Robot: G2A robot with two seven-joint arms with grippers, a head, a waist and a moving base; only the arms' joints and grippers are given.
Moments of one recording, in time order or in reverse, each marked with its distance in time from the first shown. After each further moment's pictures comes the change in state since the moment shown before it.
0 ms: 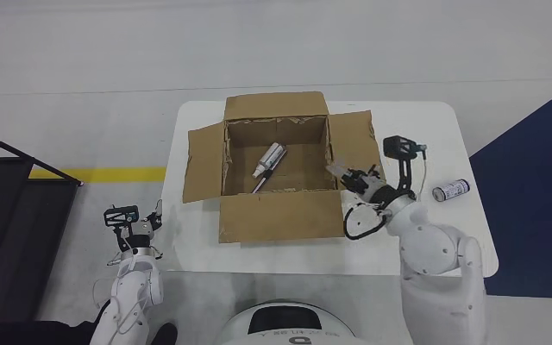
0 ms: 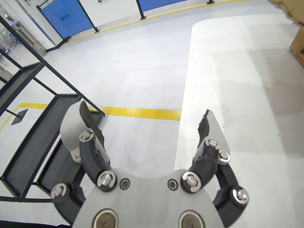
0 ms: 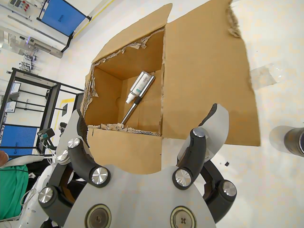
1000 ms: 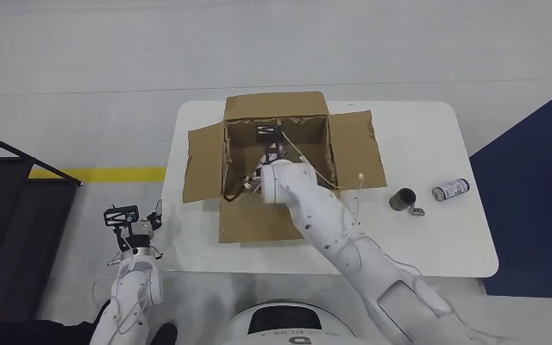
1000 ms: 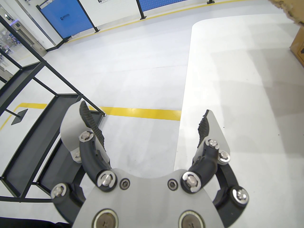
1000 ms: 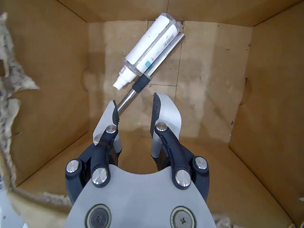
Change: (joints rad) left arm 0.000 0.000 0.000 0.000 0.000 0.000 0.000; right arm 0.725 -0.152 -0.686 0.911 -0.413 0.529 0.266
